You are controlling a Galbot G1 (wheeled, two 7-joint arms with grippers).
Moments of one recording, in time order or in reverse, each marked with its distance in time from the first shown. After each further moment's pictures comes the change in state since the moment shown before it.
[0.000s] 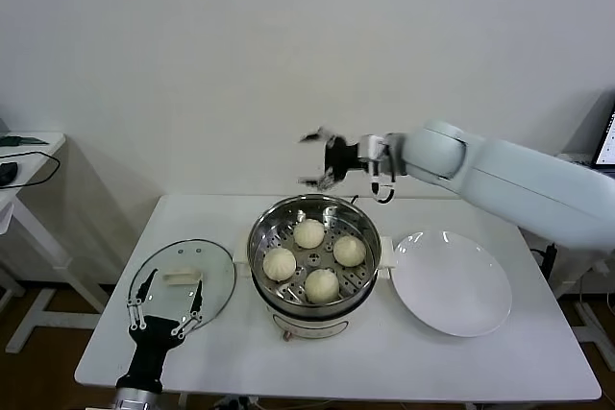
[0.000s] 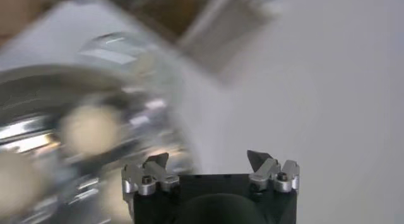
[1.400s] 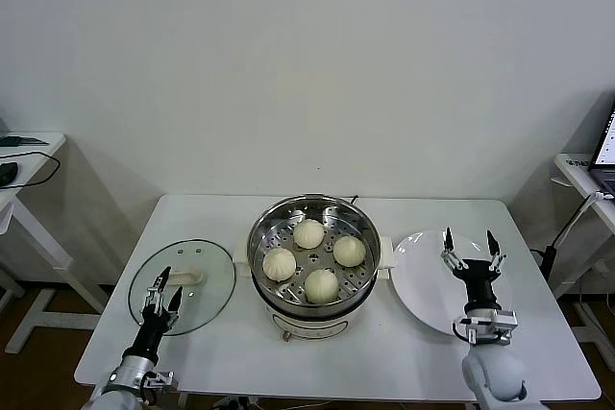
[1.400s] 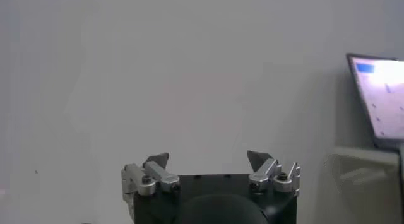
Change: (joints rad) left arm -0.331 0.062 -0.012 0.549 1.001 0.077 -0.181; right arm -1.564 0.420 1.454 0.058 -0.252 0.319 0.423
